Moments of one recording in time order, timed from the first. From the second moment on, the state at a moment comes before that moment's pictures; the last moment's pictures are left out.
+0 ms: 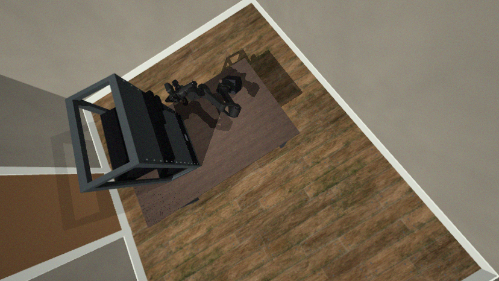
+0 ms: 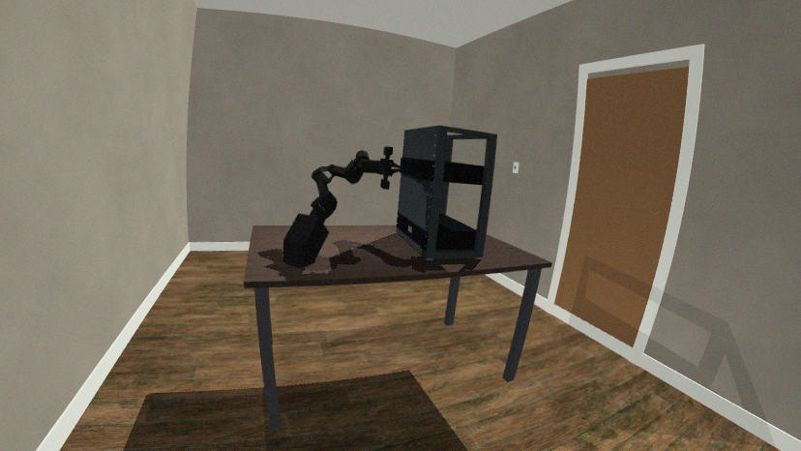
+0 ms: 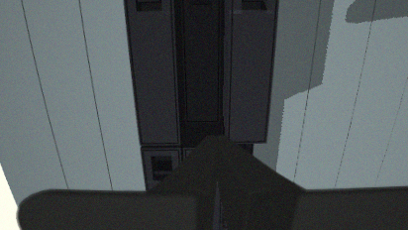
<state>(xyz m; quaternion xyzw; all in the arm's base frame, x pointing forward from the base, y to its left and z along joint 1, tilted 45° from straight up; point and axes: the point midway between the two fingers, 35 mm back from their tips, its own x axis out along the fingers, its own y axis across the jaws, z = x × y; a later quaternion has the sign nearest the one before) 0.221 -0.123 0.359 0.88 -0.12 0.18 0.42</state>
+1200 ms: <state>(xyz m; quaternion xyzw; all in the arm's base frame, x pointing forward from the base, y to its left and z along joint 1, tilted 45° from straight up) 0.209 -0.063 0.407 0.88 -0.12 0.18 0.42</state>
